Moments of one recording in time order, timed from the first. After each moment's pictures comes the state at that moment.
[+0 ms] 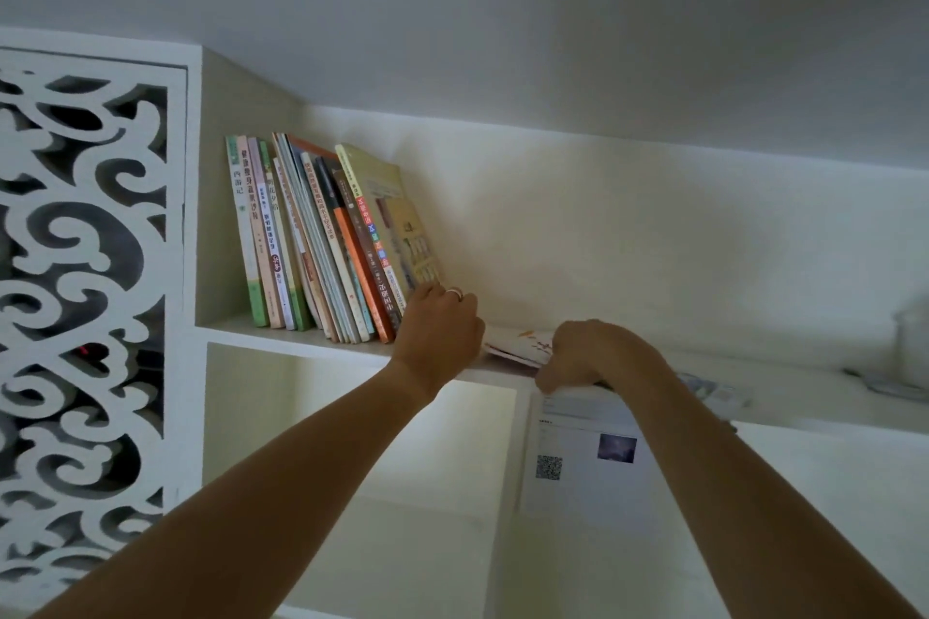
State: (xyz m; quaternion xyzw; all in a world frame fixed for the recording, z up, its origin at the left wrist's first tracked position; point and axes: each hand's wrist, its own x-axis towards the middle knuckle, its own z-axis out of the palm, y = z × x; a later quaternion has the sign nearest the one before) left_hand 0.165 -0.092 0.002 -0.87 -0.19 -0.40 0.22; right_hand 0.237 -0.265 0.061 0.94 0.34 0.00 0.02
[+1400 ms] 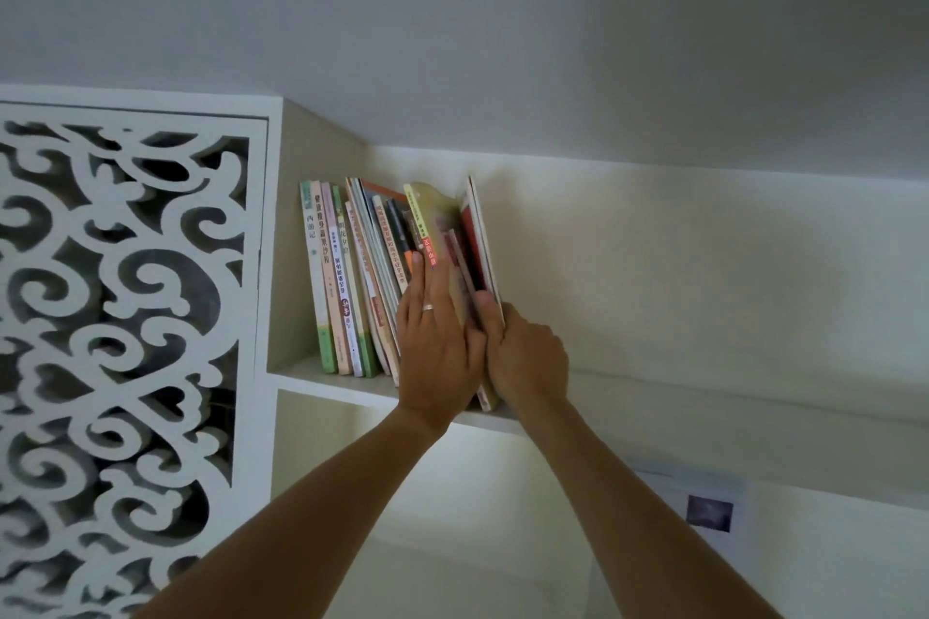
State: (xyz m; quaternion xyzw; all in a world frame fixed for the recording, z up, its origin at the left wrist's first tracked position) left_hand 0.148 -0.019 0.000 -0.71 -0.14 -0.69 -0.03; right_hand 0.208 -0.104 0.026 0.79 0.41 0.28 -0.37
